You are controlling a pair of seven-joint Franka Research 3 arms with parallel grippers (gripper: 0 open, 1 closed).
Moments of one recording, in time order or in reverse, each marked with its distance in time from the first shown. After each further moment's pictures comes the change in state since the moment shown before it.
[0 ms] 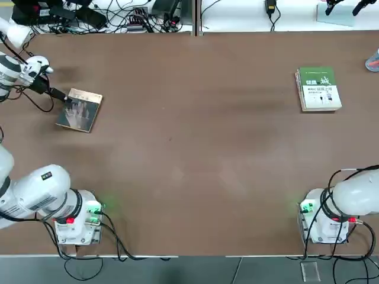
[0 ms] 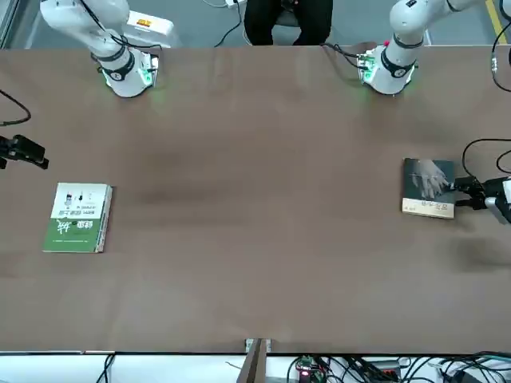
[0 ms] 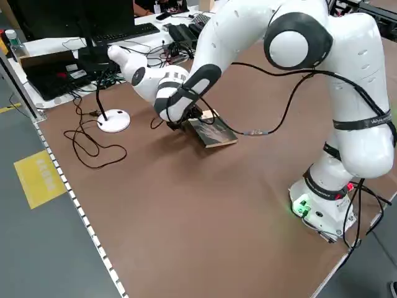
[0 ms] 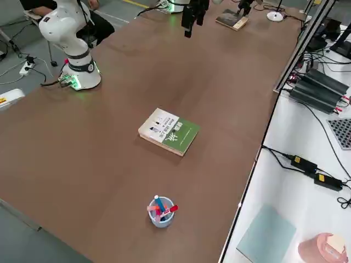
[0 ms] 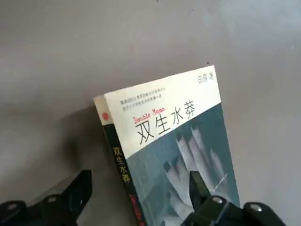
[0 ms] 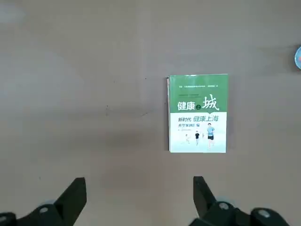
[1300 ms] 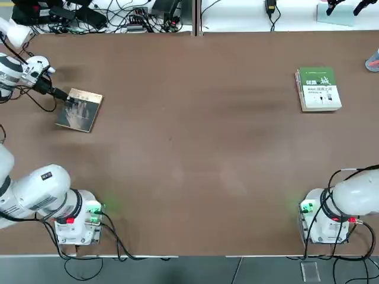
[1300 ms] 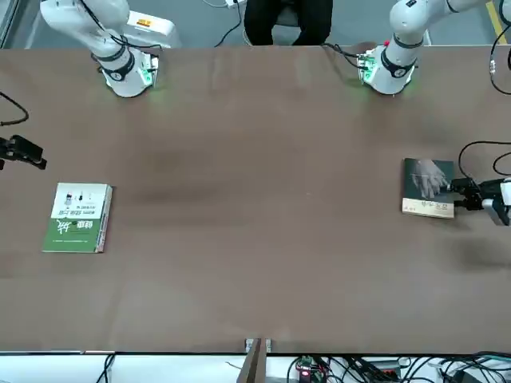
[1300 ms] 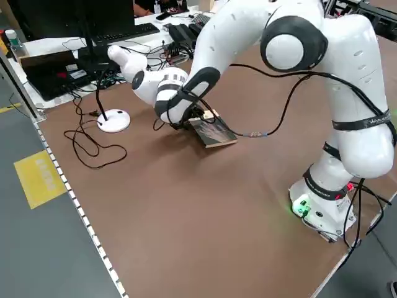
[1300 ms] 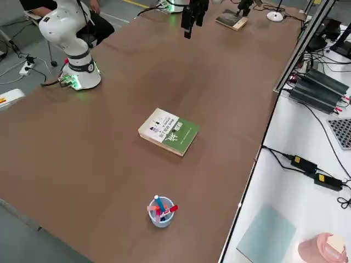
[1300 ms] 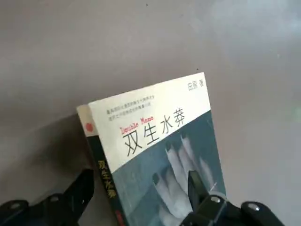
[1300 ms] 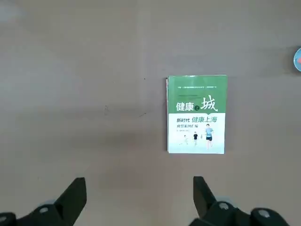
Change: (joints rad) left arm -0.001 0.026 -0.005 0.012 -0.042 -0.039 0.001; right arm -0.001 0.001 -0.002 -0.001 0.000 0.002 -0.009
